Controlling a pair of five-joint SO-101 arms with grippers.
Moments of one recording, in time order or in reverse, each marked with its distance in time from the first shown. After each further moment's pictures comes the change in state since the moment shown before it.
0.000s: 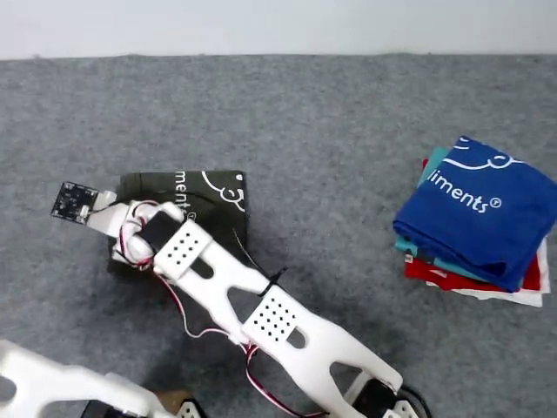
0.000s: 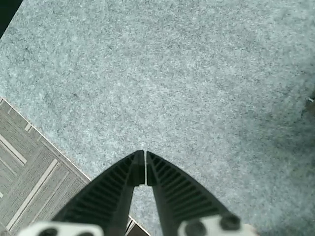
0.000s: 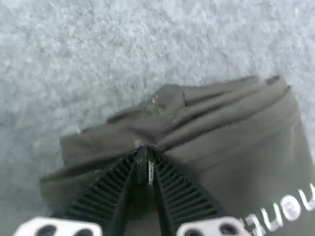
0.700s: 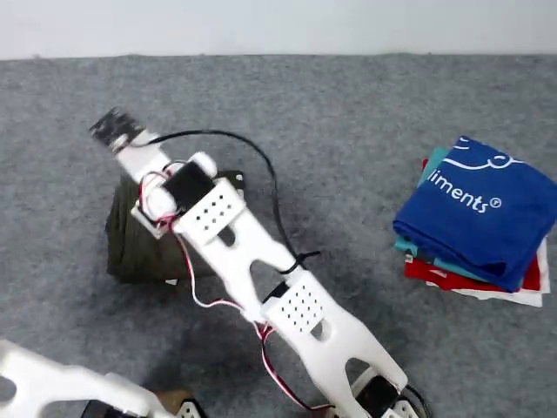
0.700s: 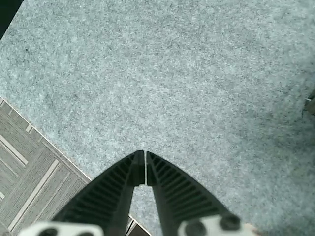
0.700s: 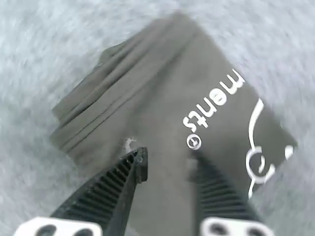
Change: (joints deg) left arm 0.0 0.0 0.2 0.0 -0.4; right arm 7.0 -18.4 3.2 21.1 -22.9
